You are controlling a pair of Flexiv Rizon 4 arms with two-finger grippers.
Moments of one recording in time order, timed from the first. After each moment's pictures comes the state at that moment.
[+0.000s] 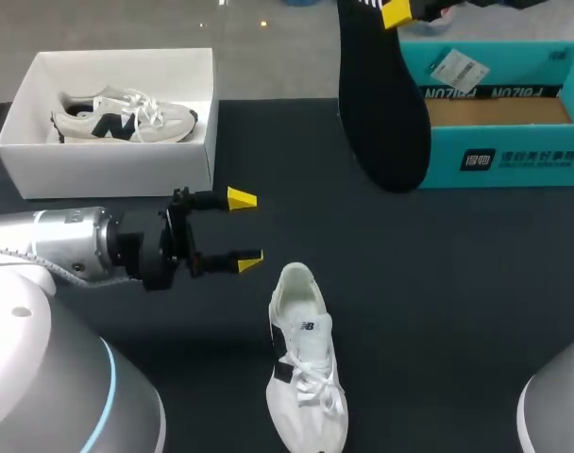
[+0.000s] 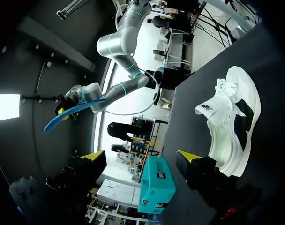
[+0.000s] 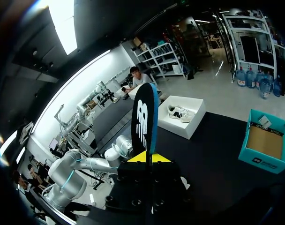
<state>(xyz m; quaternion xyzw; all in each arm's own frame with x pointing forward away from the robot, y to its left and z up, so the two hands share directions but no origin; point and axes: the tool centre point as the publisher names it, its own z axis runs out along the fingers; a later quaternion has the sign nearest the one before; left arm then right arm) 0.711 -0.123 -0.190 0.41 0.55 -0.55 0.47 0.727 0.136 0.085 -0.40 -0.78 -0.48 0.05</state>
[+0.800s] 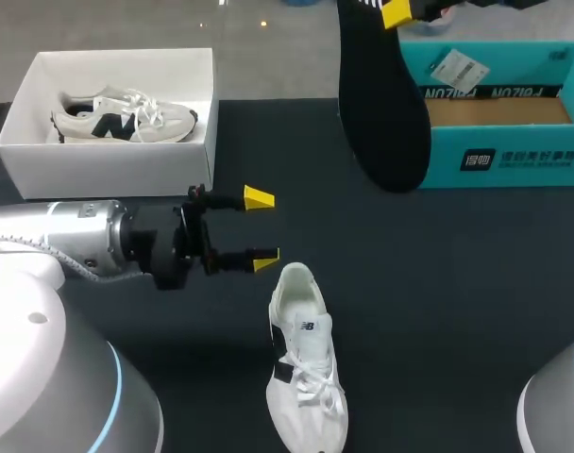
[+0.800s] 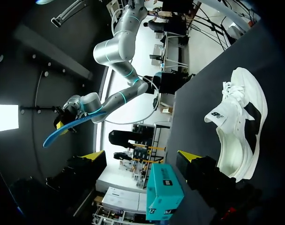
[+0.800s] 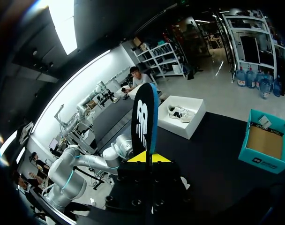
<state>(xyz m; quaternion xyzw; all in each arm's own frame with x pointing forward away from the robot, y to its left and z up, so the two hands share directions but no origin) 0.696 -0.146 -0.172 0.44 0.53 -0.55 0.48 0.727 0.136 0.085 -0.40 -0.78 -0.48 0.05</state>
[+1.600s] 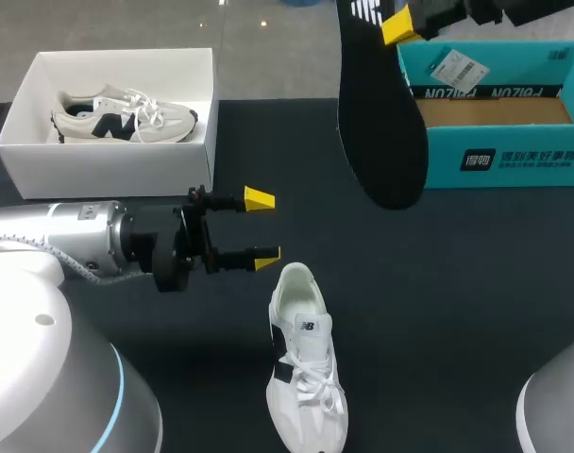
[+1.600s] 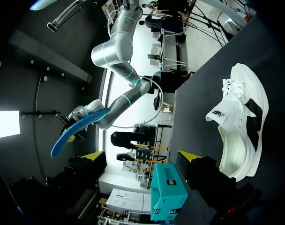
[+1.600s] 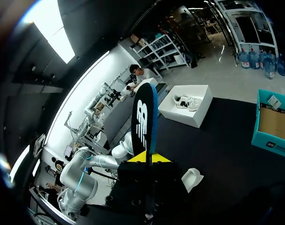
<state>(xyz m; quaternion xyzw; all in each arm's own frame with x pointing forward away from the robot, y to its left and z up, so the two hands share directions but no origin) 0.694 -0.146 -0.168 0.45 0.51 -0.54 0.49 0.730 0.135 0.059 -0.43 -0.76 -0.47 0.15</state>
